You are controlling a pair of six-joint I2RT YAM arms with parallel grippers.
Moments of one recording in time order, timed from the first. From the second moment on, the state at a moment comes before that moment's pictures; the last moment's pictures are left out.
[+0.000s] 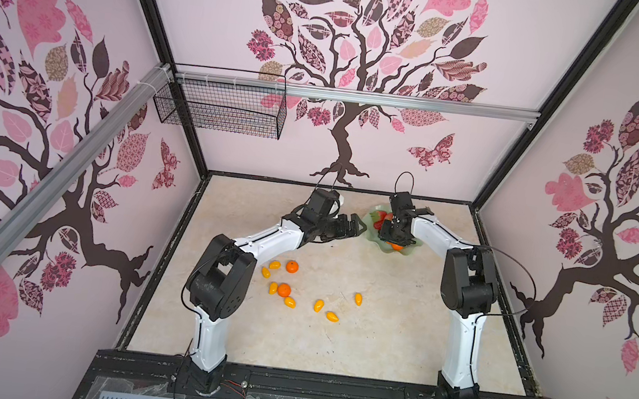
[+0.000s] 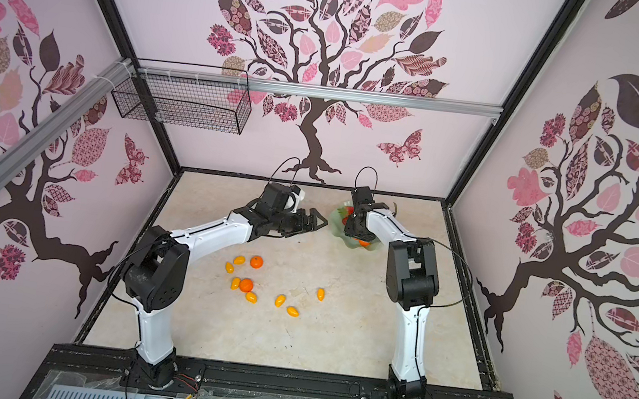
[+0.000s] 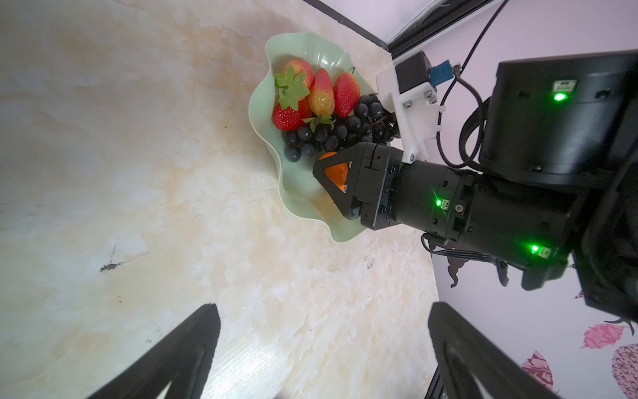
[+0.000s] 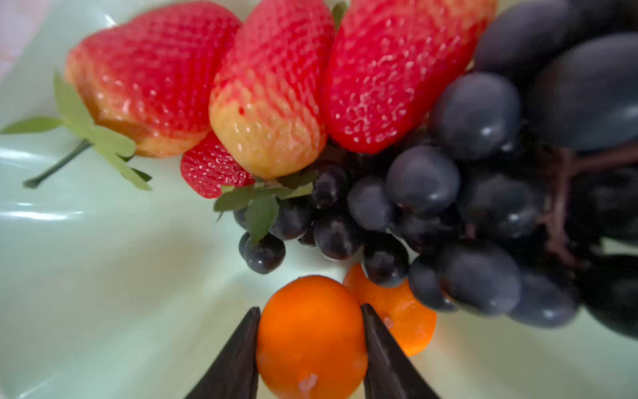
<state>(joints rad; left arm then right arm) -0.54 1.92 1.44 -0.14 0.42 -0.72 0.26 2.16 1.70 -0.68 0.10 0.43</state>
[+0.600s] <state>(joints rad) -0.52 1.90 1.44 -0.22 0.40 -0.66 0.26 2.14 1.69 -0.68 0.09 0.43</state>
